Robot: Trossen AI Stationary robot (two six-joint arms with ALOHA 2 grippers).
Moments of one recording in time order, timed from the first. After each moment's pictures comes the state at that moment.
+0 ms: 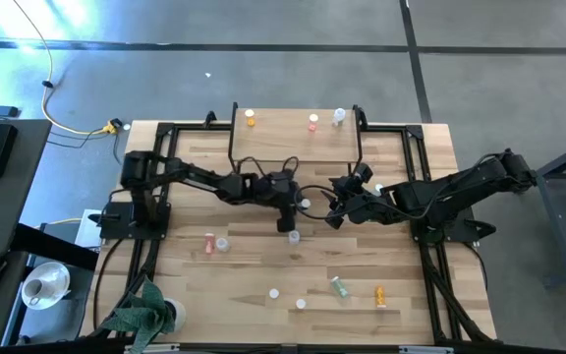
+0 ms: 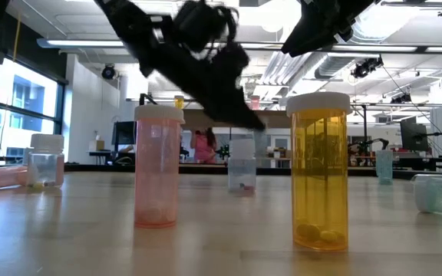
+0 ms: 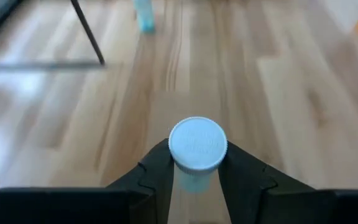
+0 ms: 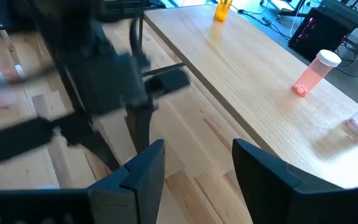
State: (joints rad) left arm 0.20 1.85 1.04 0.22 0.00 0.10; right arm 0.25 1.27 0.97 -0.43 0.78 0.36
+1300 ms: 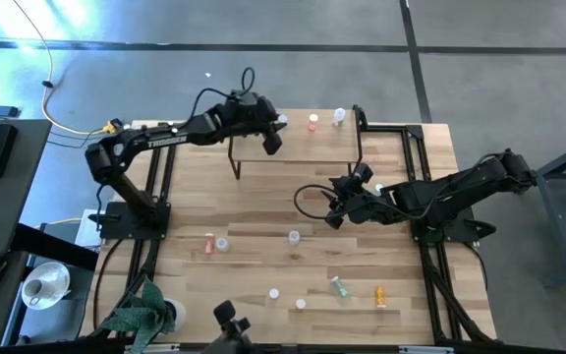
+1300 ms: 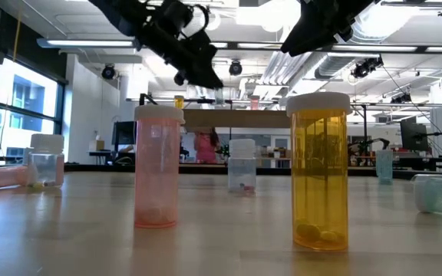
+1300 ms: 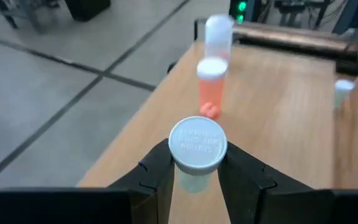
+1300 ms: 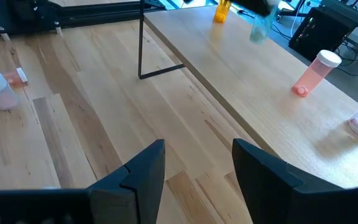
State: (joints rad) left arm 0.67 1.63 1.20 -0.04 0.03 0.12; right arm 0.25 1.27 0.97 -0.42 0.78 0.37
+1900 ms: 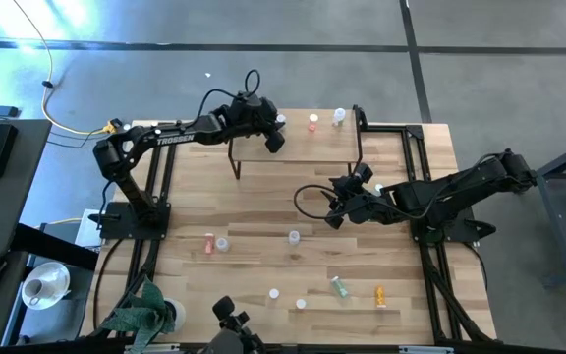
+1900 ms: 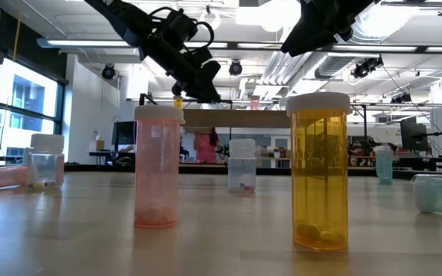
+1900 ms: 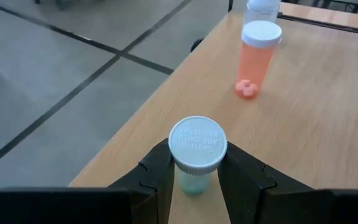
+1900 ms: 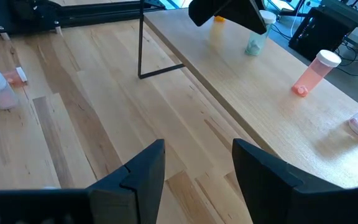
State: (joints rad) left arm 0.68 1.69 1.20 -0.04 -0.05 0.08; right arm 0.25 1.27 0.97 -0.42 0.78 0.37
